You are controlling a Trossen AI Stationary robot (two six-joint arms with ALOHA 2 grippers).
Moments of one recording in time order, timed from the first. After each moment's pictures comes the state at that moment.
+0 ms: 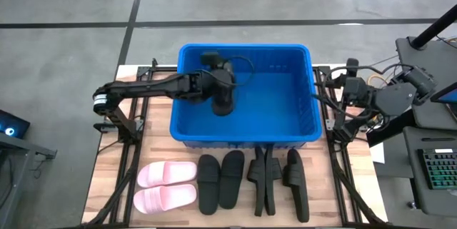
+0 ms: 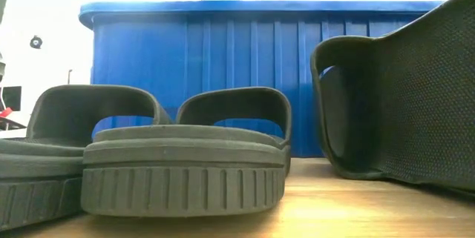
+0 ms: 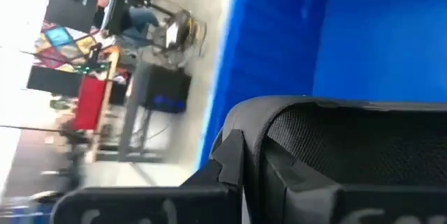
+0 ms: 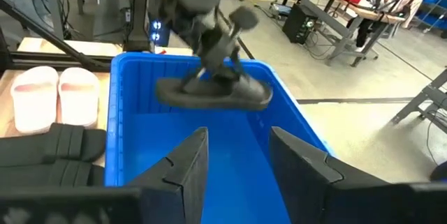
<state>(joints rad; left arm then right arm) 0.12 1.65 1.61 -0.63 -0.82 0.54 0.60 1.07 1.76 -1.27 0.89 0.21</state>
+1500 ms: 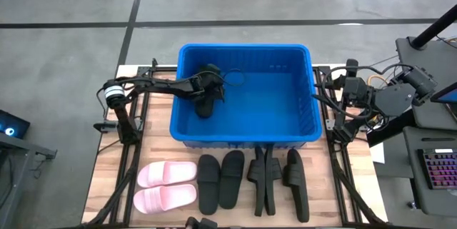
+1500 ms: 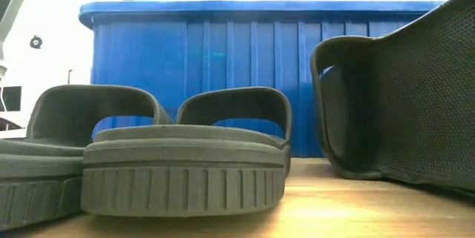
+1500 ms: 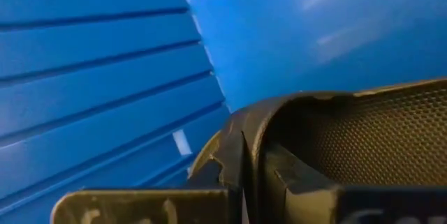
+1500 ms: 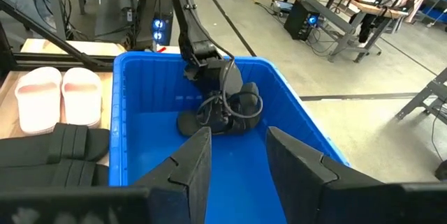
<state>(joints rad) 0.44 1.76 1.07 -0.15 -0.58 1.09 0.60 1.07 1.76 -1.28 0.89 0.24</state>
